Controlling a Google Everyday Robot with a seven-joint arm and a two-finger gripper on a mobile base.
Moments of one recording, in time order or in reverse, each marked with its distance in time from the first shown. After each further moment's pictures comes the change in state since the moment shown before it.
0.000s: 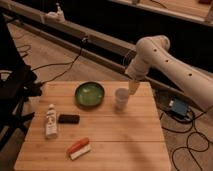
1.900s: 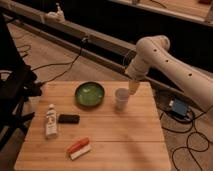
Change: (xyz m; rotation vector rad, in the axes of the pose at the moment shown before) arm 0.000 0.000 0.000 0.000 0.000 0.000
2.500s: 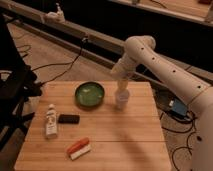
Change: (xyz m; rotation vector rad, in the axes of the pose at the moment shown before) arm -0.077 -0.015 0.041 -0.038 -0.123 -0.260
